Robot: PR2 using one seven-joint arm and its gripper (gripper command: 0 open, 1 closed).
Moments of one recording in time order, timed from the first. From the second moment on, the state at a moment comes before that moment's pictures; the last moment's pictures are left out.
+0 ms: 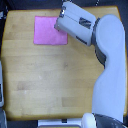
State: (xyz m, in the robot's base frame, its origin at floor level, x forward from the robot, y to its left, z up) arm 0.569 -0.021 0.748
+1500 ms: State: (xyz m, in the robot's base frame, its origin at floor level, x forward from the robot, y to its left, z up) arm 0.585 -0.041 0.719
